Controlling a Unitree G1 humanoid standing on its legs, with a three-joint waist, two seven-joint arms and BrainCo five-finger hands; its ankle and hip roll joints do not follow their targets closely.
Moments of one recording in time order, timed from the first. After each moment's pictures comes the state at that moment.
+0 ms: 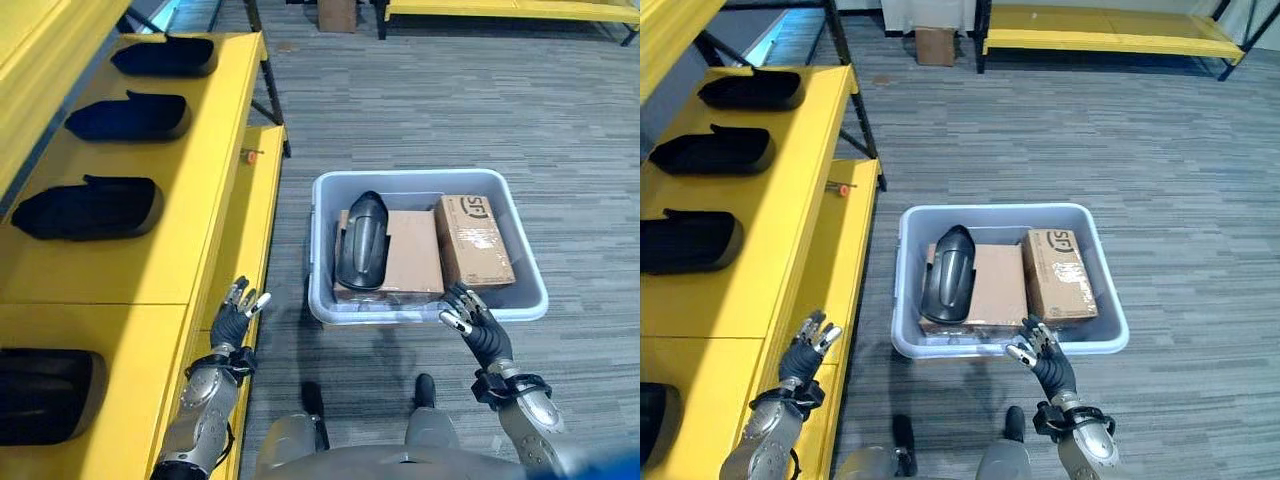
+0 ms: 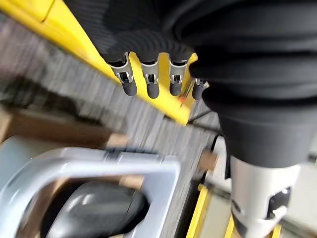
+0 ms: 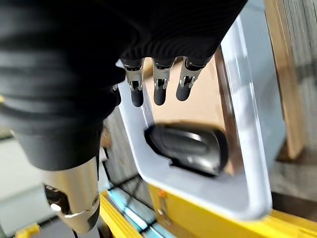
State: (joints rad) left arm 0.24 0.32 -0.03 0.14 -0.64 -0.08 0.09; right arm 0.35 -0.28 0.11 -0.10 0.55 0.03 0.08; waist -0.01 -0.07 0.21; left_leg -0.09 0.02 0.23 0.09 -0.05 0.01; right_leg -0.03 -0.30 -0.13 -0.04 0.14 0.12
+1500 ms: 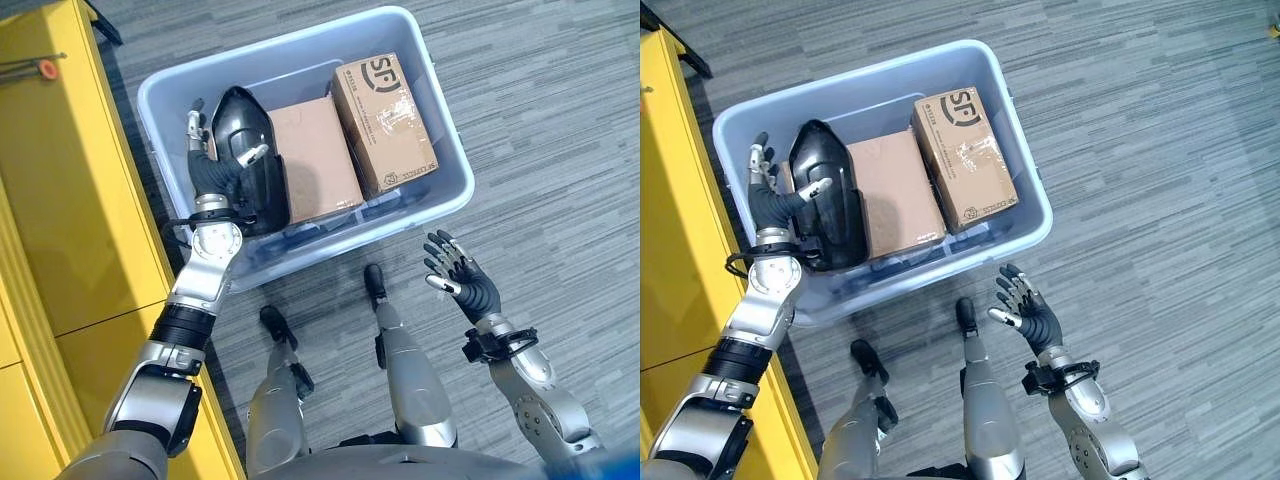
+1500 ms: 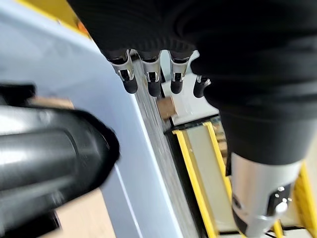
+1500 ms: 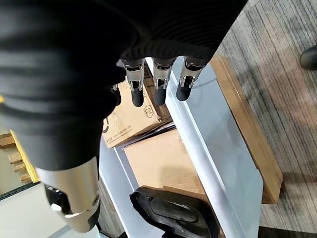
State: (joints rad) left arm -0.51 0.48 -0.12 0.31 -0.18 -0.18 0.56; right arm 0.17 -0.44 0.26 -0.18 0.66 -0.10 0.03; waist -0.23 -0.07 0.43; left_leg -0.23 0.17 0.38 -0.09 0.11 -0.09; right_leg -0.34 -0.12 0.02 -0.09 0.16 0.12
